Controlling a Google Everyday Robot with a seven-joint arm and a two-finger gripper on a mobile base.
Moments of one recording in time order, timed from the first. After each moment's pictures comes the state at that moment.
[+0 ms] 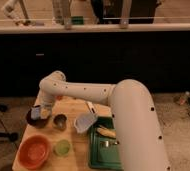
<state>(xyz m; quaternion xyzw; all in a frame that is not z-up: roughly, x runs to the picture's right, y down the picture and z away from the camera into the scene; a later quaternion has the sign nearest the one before) -0.286 0.118 0.827 -0.32 -0.25 -0.02 0.91</state>
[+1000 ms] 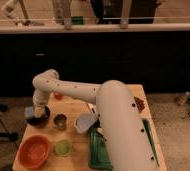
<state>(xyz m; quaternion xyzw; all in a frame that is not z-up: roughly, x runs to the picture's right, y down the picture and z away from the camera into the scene) -0.332 0.122 0.836 -0.34 -0.28 -0.06 0.90</state>
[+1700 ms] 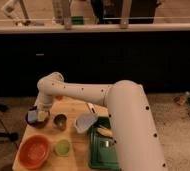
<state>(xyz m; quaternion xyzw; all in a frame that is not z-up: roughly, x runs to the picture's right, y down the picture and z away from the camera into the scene) -0.303 0.134 0.820 -0.35 -0.27 -0.05 0.90</state>
